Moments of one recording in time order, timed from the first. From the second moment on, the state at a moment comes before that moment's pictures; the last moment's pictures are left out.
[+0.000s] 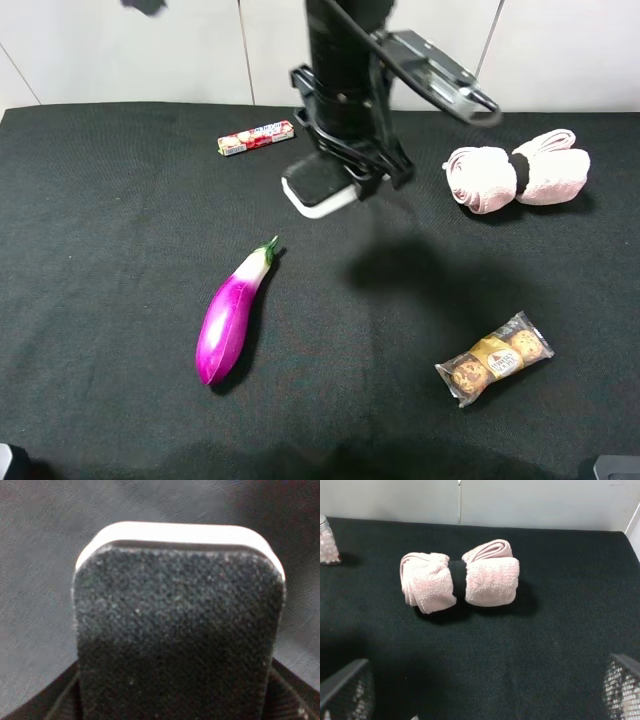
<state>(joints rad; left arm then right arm) -0.91 2.13 -1.81 0.08 1.03 -0.01 -0.08 -0.01 -0.50 0.11 1.02 -0.12</state>
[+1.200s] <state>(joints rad) -1.12 2.30 -1.83 0.02 0.74 -0.09 -0.08 -0.01 -0.50 0.11 1.02 -0.12</state>
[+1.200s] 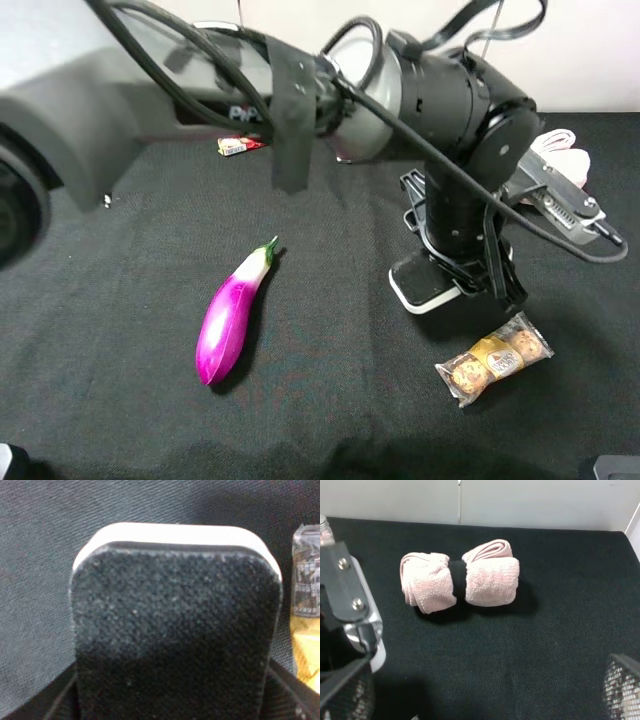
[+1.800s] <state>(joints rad) -1.14 2.37 -1.83 -0.02 0.70 -0.09 -0.08 -0.01 -0.50 0.11 1.02 -0.12</state>
